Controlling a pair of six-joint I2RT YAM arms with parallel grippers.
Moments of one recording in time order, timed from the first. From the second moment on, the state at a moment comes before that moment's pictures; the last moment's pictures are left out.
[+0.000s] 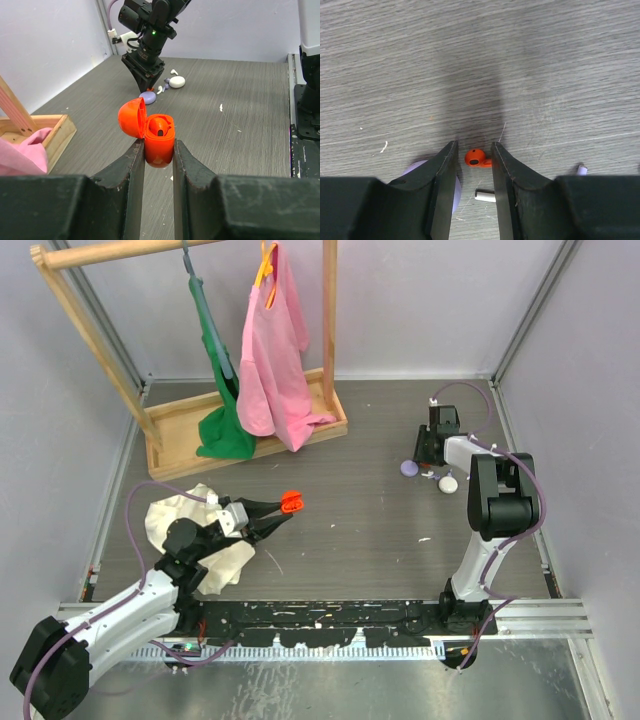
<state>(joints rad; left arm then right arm) -0.62 0.73 0.17 0.81 0.54 0.04 0.02 1.87 1.14 -0.18 0.06 0.19</state>
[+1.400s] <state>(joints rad) -0.62 0.70 0.17 0.81 0.54 0.04 0.38 1.57 1.00 -0.41 0.13 0.37</state>
